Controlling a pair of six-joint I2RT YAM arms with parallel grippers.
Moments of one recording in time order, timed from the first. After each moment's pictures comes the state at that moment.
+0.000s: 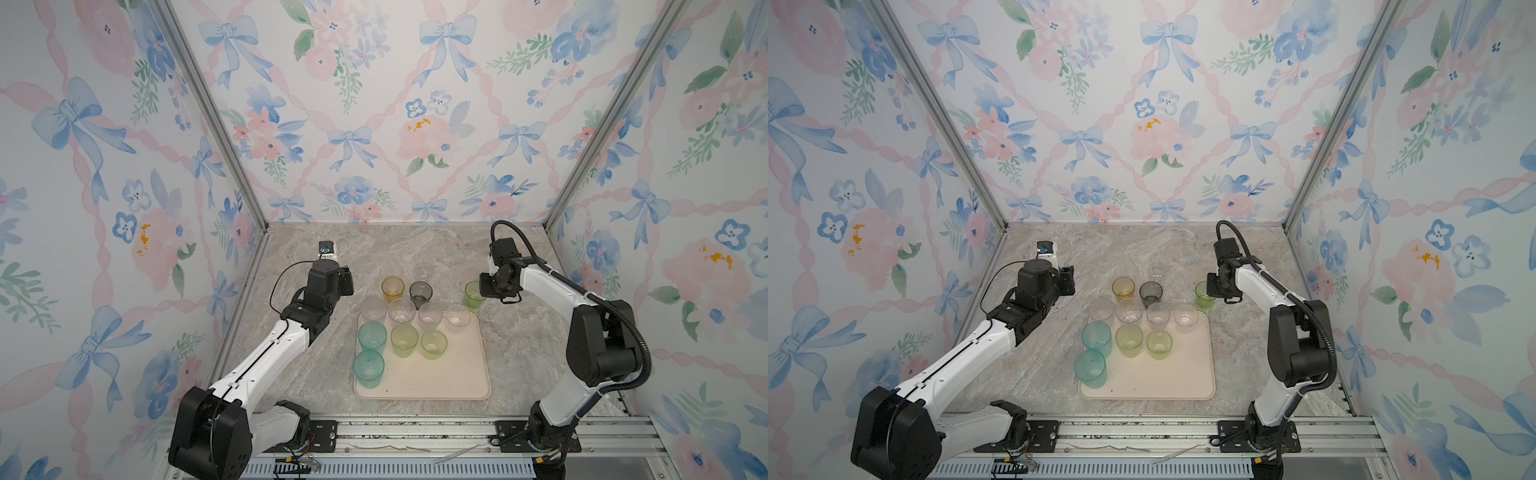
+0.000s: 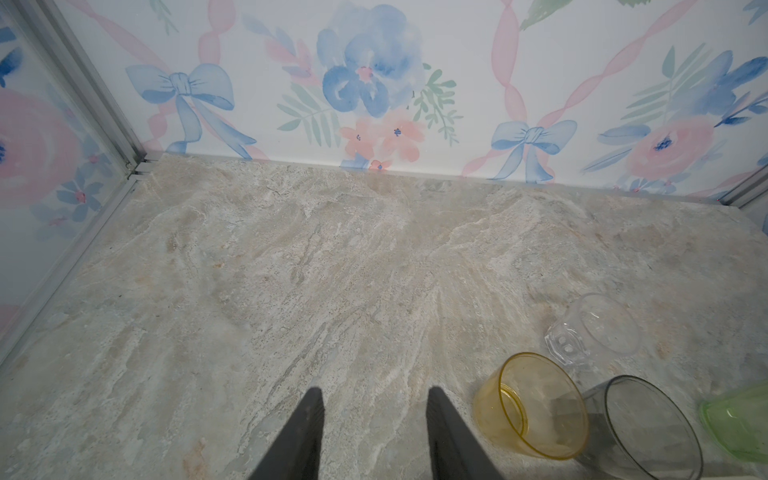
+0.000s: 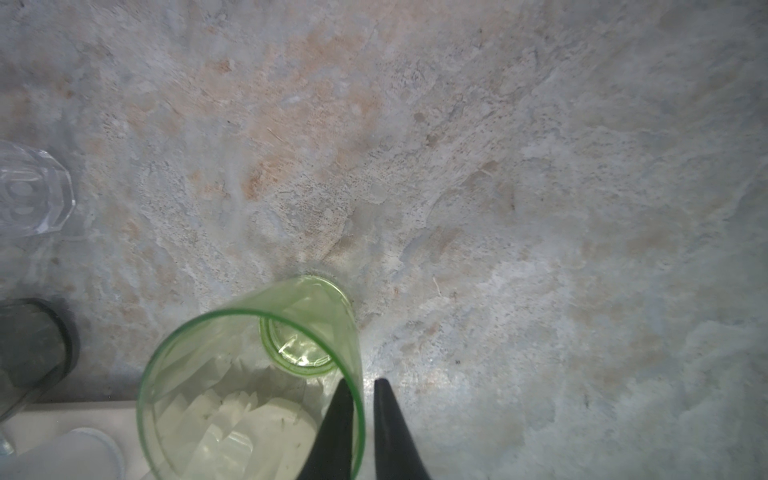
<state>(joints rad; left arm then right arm) -0.36 1.18 0.81 -0.08 -0.27 -0.26 0.19 1.73 1.25 -0.72 0.05 0.25</state>
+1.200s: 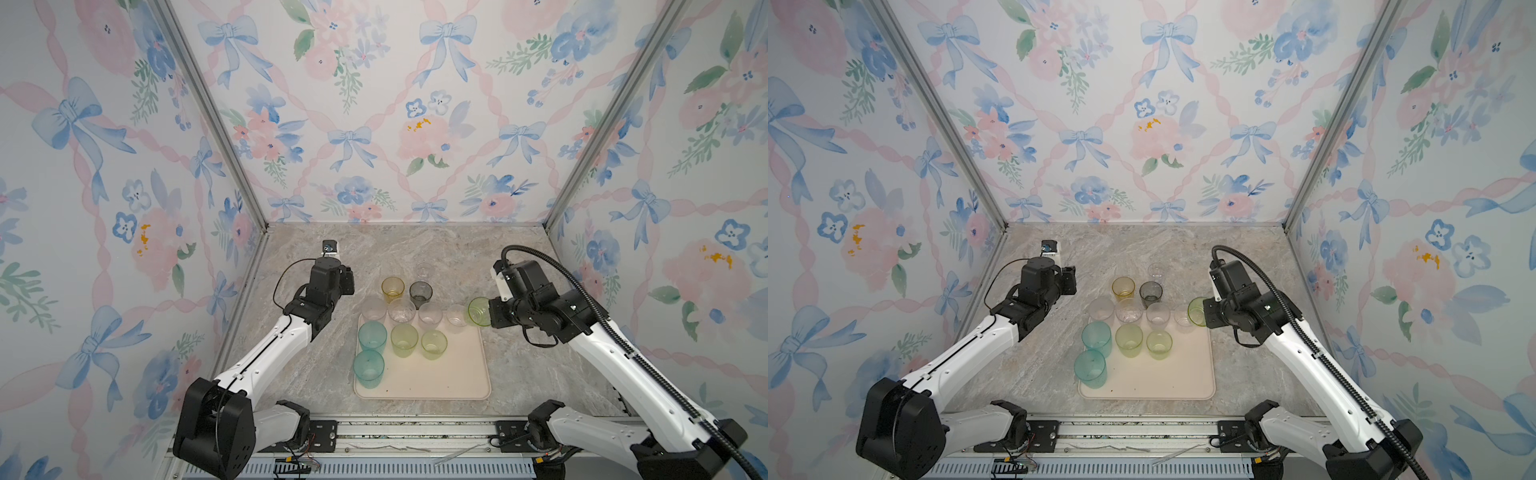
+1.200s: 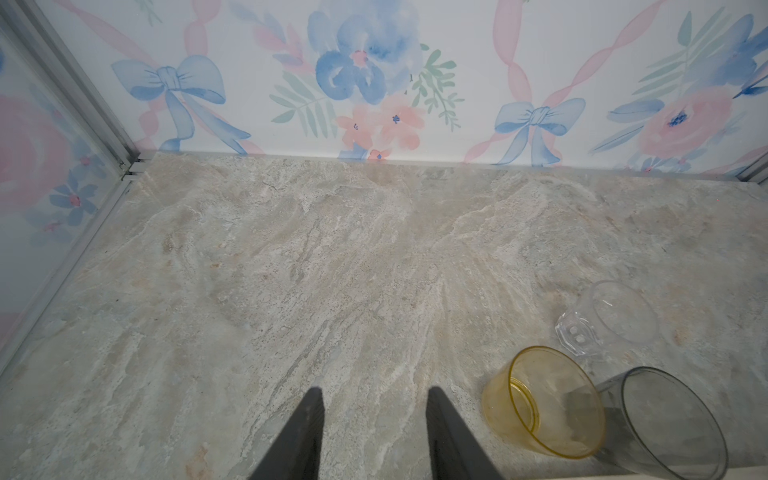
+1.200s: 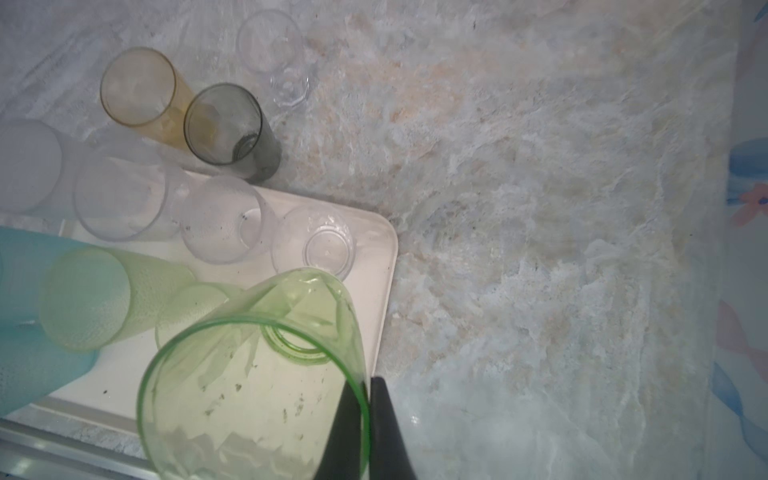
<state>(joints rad) -0.35 1.23 0.84 -0.08 -0.25 -0.22 0.56 1.09 1.14 -1.11 0.16 0.29</state>
